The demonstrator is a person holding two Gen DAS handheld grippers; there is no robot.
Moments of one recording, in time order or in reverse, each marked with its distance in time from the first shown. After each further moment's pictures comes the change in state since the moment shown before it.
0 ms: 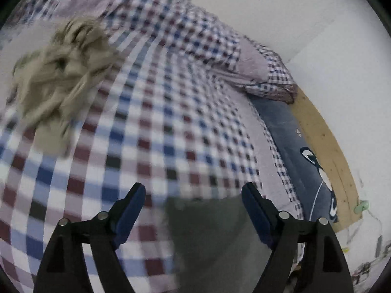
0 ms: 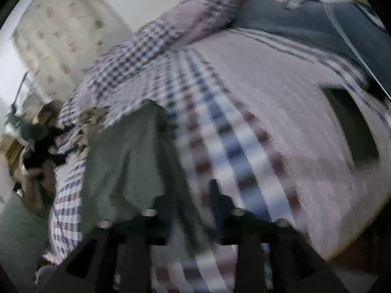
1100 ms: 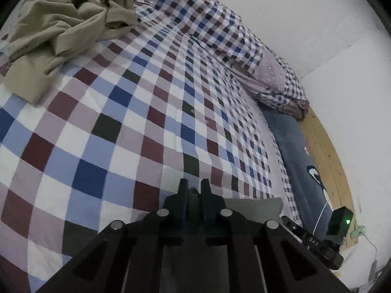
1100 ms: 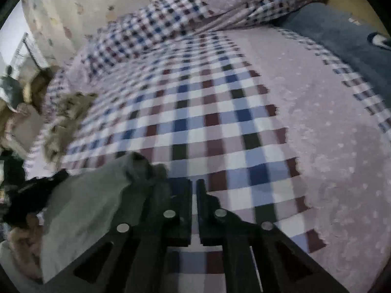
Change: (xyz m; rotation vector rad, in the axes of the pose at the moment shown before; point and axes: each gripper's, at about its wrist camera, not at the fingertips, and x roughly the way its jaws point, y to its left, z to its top) left arm 0.072 0.033 -0.025 -0.142 -0.078 -0.012; right arm 0.177 0.028 0.142 -0.182 0.113 -0.003
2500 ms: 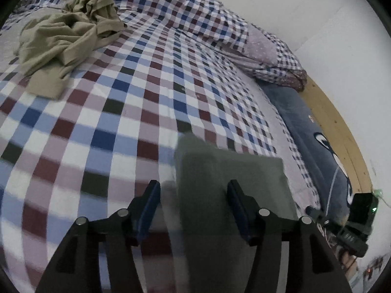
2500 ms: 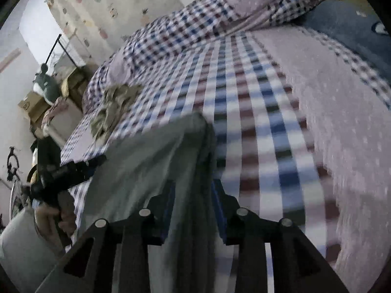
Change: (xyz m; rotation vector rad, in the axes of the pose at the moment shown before) left arm -0.052 -0.022 -0.040 0.189 0.086 0.077; right arm -0.068 0.006 -0.079 -0.041 0.009 0.184
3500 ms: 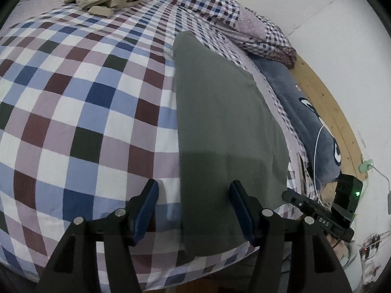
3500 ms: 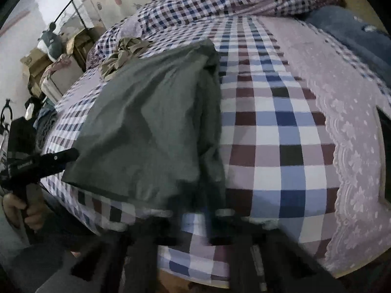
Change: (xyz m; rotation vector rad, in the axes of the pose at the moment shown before) left arm -0.101 -0.018 -0.170 -0.039 0.089 0.001; right arm -0.059 0.018 -0.128 -0.166 0.091 -0.106
